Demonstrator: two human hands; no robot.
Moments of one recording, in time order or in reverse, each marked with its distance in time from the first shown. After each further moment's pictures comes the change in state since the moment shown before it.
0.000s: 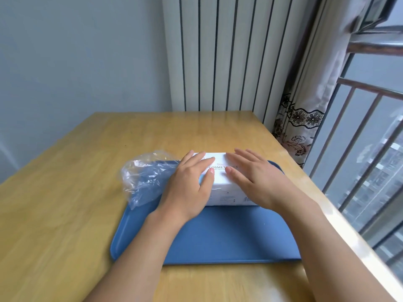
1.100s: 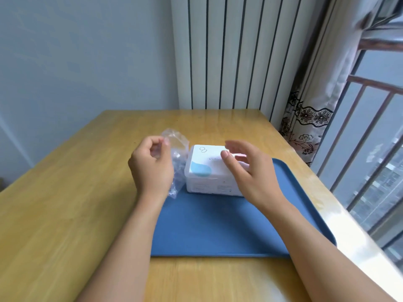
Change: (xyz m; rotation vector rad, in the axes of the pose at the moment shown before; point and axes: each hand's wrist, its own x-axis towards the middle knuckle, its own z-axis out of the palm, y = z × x) left_hand 0.004 -0.014 -0.051 -0.331 0.675 -0.308; right_hand 0.000 -0.036 0.021 0.547 0.410 -0.059
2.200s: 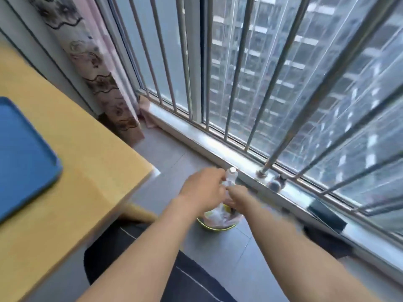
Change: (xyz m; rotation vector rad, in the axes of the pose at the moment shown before) left_hand -0.446 0.070 0.195 0.428 -1.844 0.670; right_hand -0.415 0.290 -0.186 0.577 0.747 1.647
